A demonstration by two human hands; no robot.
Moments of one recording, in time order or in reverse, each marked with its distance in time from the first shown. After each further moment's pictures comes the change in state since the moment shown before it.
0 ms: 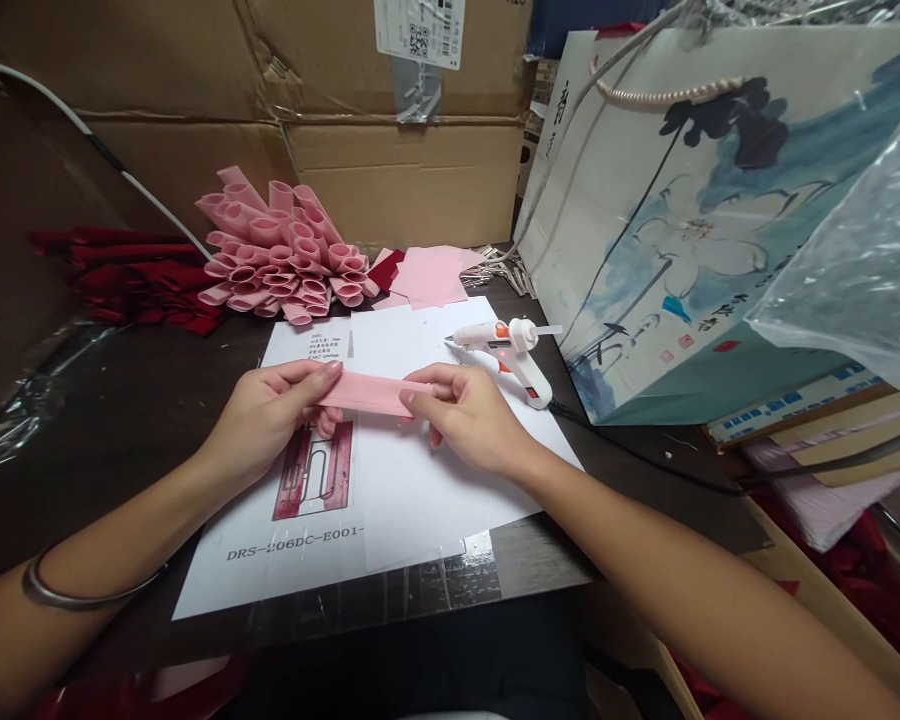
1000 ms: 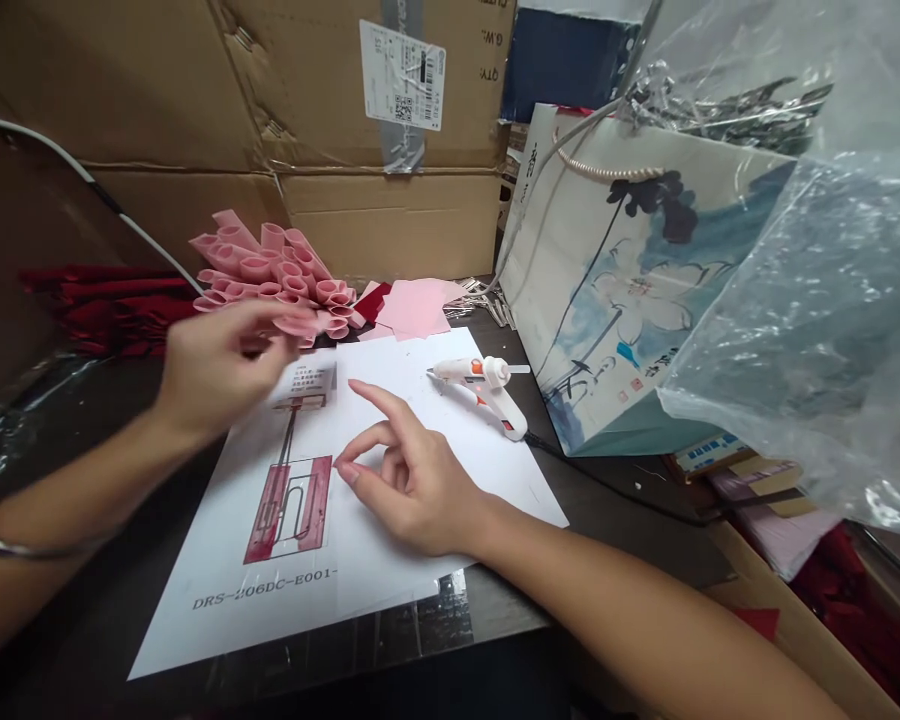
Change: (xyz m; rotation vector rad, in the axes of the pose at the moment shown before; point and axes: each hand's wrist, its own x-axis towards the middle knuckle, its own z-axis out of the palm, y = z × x) left_hand 0.045 0.044 -0.023 0.846 0.280 0.824; right_hand -0.015 0.001 0.020 -0.056 -0.098 -0.343
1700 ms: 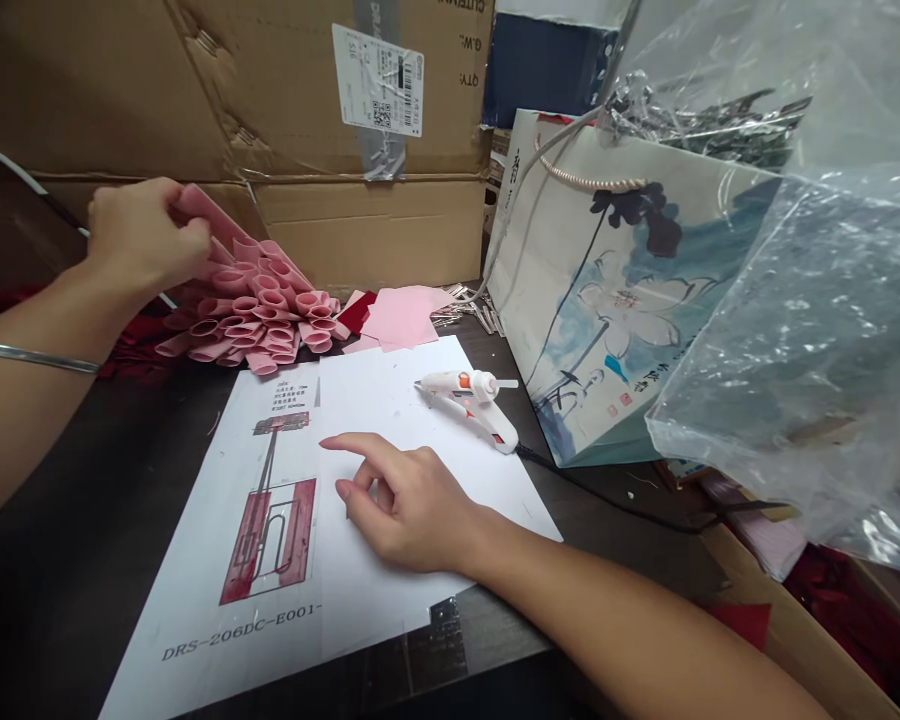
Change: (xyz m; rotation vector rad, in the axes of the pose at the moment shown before) left_hand 0.129 -0.114 -0.013 0.658 -0.092 -0.414; right_hand 0.006 0.019 -0.002 -0.274 0.054 -0.190
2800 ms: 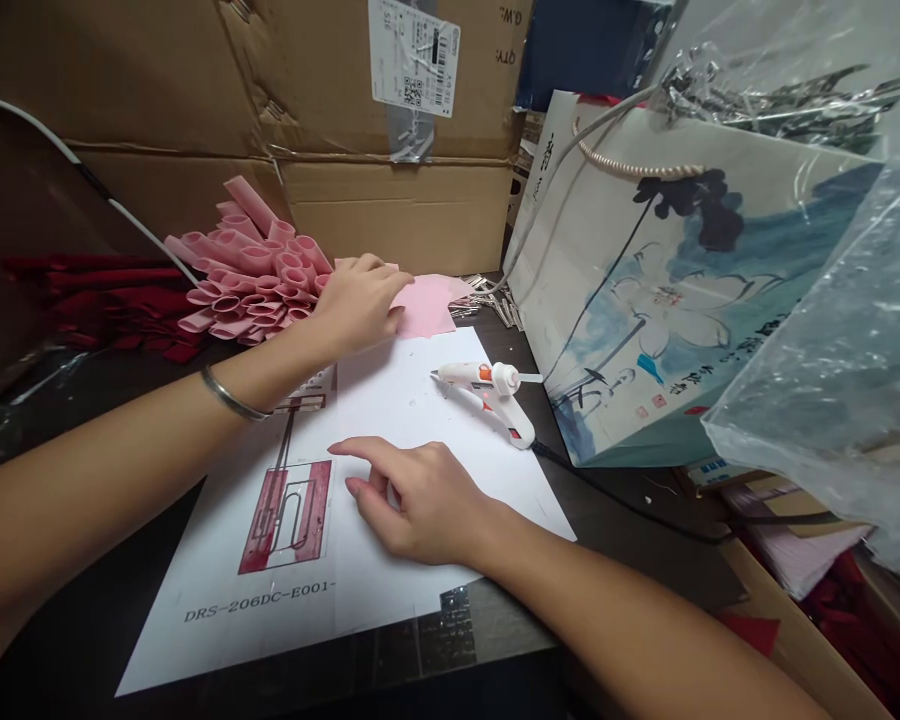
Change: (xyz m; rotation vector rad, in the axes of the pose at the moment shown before) left_hand -0.086 0.125 0.041 -0.050 -0.117 0.682; right_hand 0.000 0.000 0.002 -0.183 -0.079 -0.108
